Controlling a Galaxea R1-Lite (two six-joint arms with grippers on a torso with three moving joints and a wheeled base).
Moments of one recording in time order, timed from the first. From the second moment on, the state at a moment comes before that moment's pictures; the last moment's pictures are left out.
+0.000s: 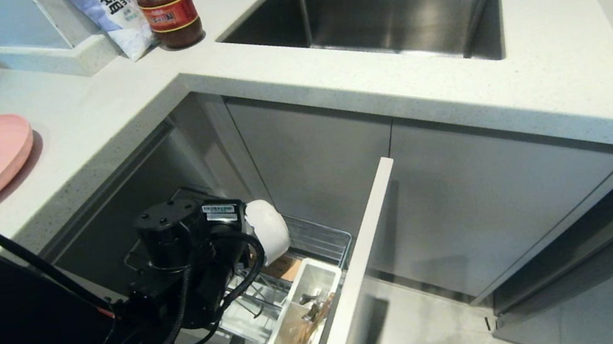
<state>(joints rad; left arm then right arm) -0.55 1.86 -0.63 -1.16 0.47 -1.43 0.00 0.00 0.00 0.00 0.00 0.00</state>
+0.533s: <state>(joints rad) -0.54 1.91 -0.61 -1.27 0.46 -1.43 0.00 0.00 0.00 0.00 0.00 0.00</state>
